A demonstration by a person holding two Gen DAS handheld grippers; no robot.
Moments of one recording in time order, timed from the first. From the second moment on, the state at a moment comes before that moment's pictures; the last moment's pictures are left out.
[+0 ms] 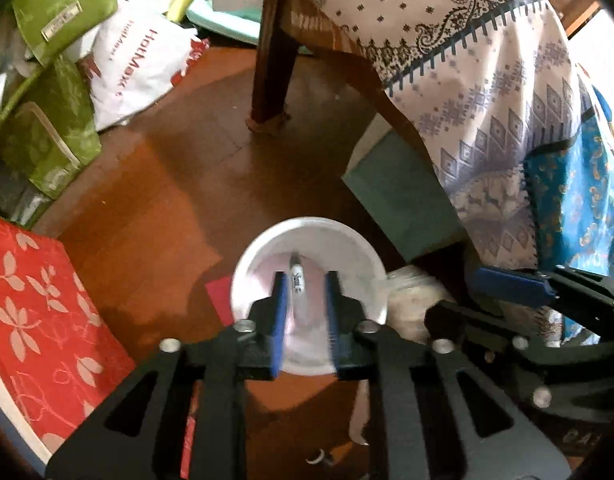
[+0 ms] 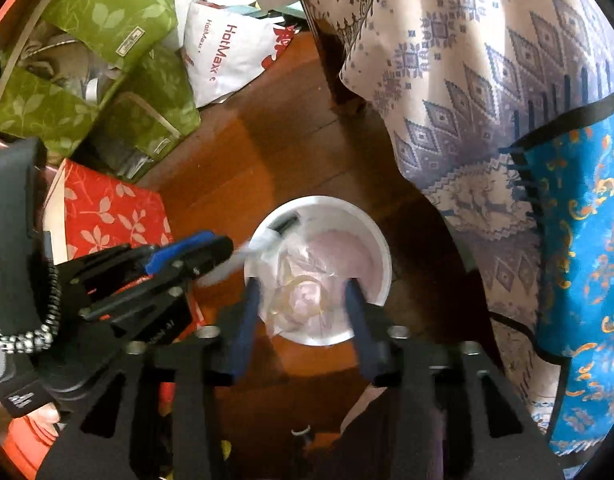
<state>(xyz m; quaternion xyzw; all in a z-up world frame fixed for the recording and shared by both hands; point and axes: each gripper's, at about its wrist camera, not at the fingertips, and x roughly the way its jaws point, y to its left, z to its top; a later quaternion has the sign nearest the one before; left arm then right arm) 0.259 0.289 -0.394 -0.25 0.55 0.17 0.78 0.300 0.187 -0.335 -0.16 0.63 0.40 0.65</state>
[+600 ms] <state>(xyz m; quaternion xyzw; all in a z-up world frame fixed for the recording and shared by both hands) 0.225 0.273 -0.301 -0.20 0.48 0.21 0.83 0.298 0.144 -0.274 -0.14 0.56 0.39 0.72</state>
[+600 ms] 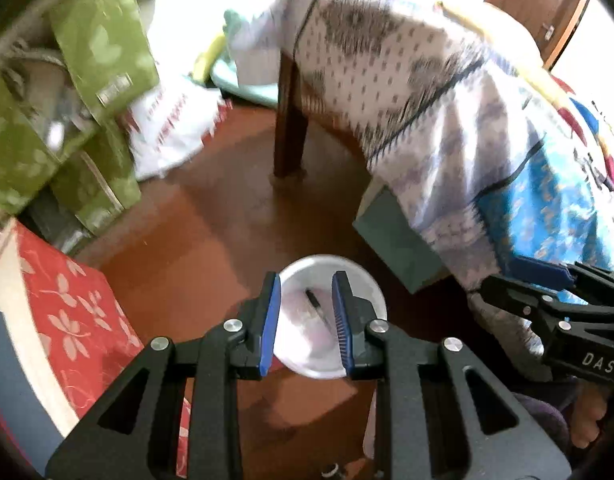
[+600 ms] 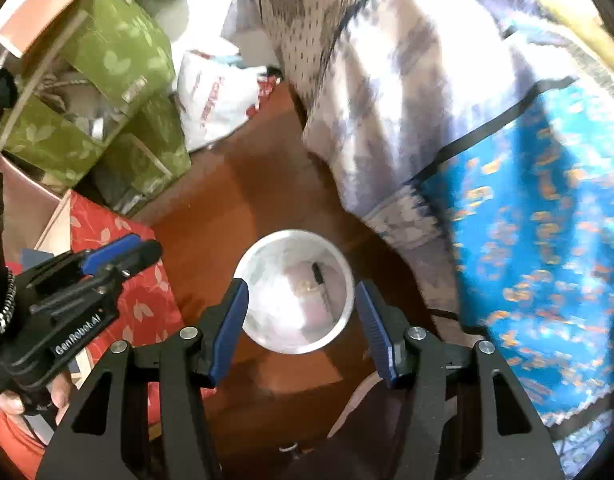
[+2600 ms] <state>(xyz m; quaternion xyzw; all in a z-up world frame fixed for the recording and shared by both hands) 0.480 -0.097 -0.193 -0.02 0.43 -0.06 0.90 0.427 -0.279 -0.176 0.04 0.43 0.13 0.89</state>
